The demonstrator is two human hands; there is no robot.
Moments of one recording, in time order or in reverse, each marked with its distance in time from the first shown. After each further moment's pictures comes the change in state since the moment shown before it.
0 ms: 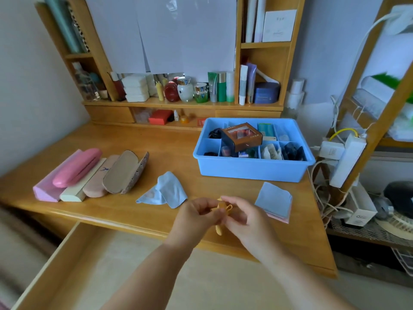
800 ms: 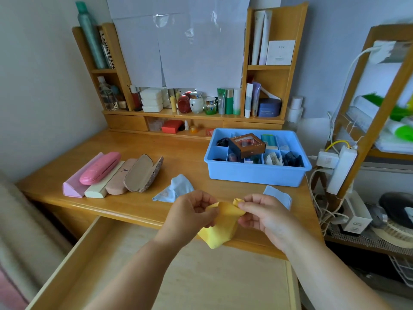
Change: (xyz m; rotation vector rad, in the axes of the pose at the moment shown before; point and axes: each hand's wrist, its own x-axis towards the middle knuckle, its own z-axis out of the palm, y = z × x) left_hand -0.046 0.031 -0.035 0.206 0.029 0.149; right_hand -0.016 -0.055 -0.022 0.427 -0.059 0.305
